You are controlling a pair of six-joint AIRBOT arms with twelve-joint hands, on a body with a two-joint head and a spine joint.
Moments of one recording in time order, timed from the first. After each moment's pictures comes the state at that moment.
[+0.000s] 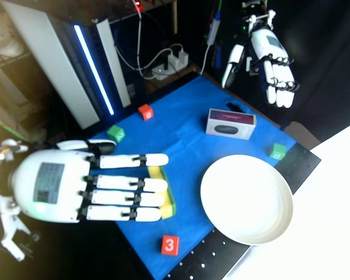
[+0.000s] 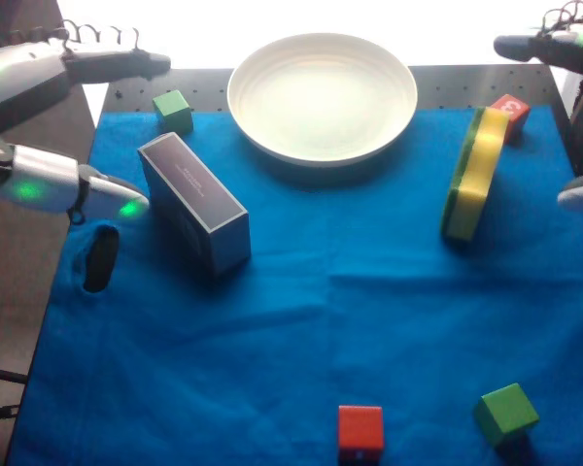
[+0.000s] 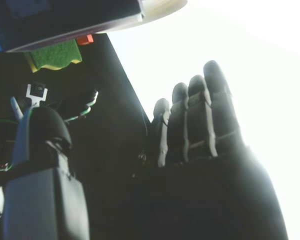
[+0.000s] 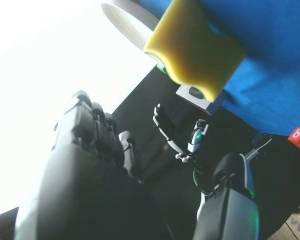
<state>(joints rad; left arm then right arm) 0.75 -0.90 1.23 0.18 -0.66 0.61 -0.91 -0.92 1.38 -0.33 0.95 -0.15</state>
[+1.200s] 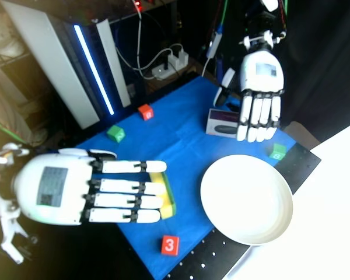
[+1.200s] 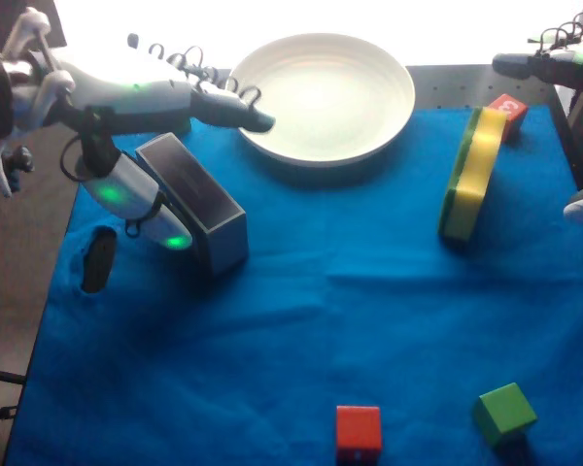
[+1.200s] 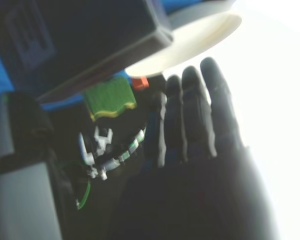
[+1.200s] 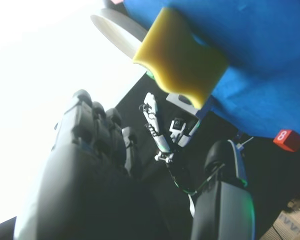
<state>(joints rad) 0.45 -1.09 1.39 1.36 -0.40 -0.09 -0.91 -0.92 1.40 -0.39 0.93 -0.11</state>
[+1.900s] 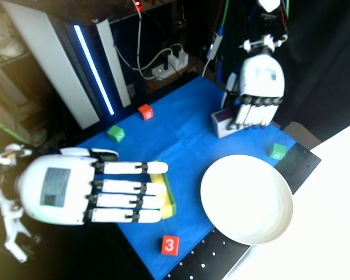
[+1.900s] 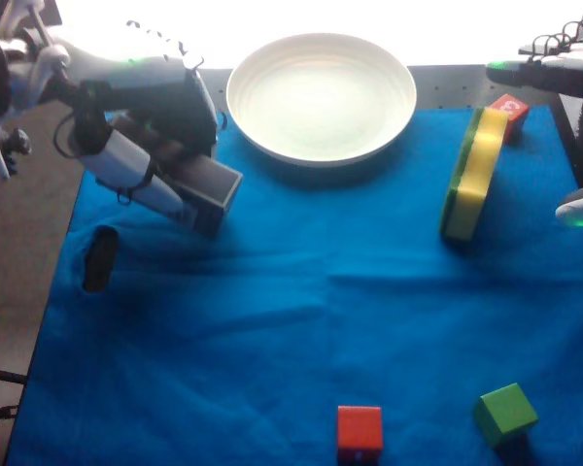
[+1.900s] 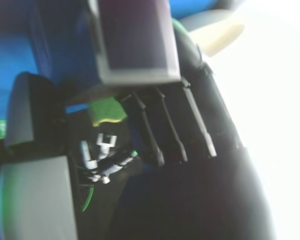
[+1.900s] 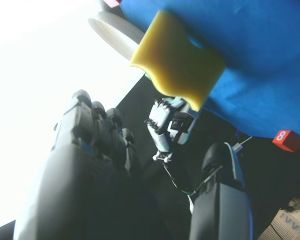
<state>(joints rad) 0.42 -1.09 1.42 1.30 -0.38 -0.06 -0.91 -0.93 1.40 -0.39 0.92 -0.10</state>
